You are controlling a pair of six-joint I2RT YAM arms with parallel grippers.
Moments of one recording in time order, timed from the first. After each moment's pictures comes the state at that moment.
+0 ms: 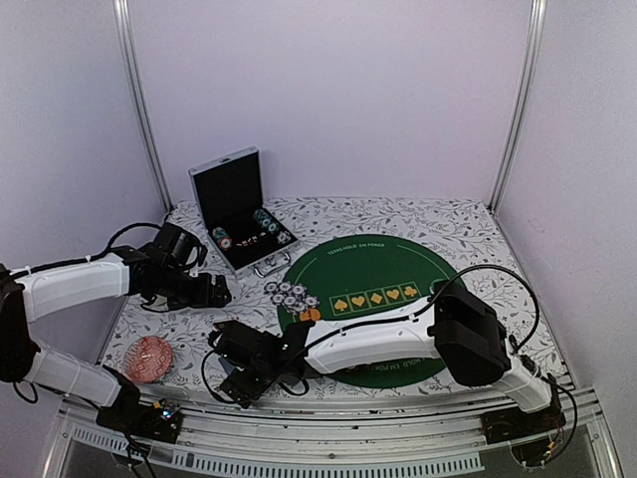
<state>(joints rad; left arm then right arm) -0.44 1.28 0.74 -0.48 -0.02 -0.46 1.39 2.41 1.89 -0.42 0.18 0.28</state>
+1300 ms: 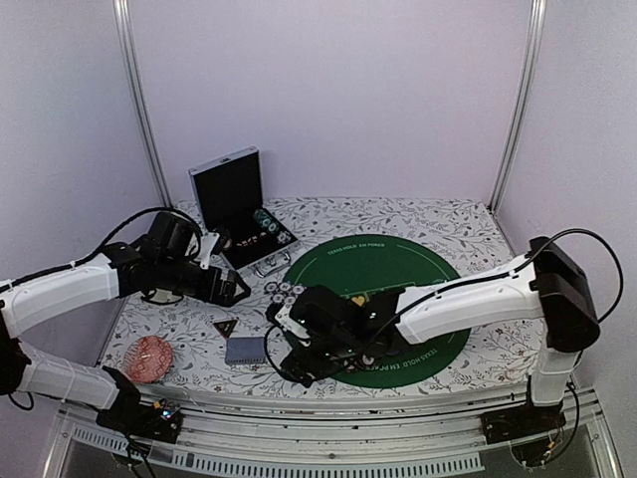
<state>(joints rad) -0.53 1.19 0.79 -0.44 0.17 -0.26 1.28 1.95 1.32 -0.28 0.15 0.16</state>
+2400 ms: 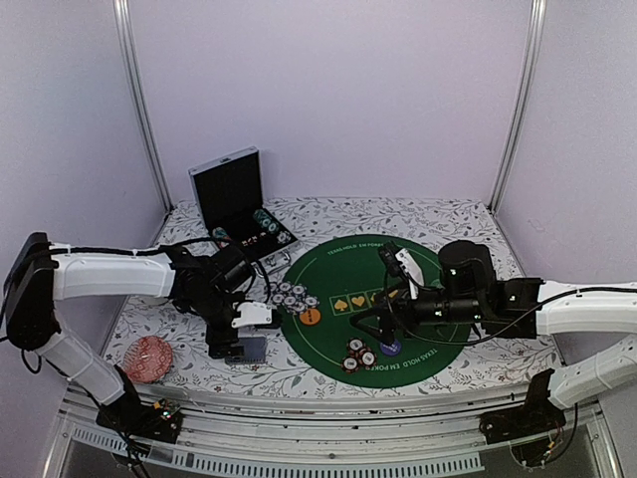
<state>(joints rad) -0.79 1.50 0.90 -0.73 0.01 0.68 1.01 1.18 0.71 0.04 -0.18 0.35</state>
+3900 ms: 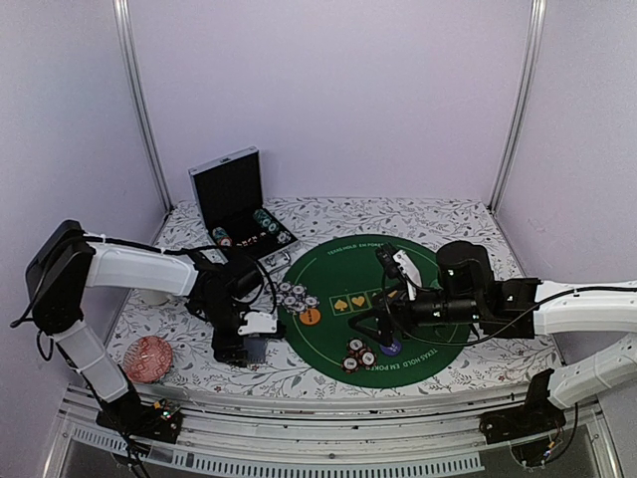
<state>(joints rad) -0.75 1.67 0.91 -0.71 0.08 0.72 1.01 1.20 0.71 0.05 -0.20 0.35</state>
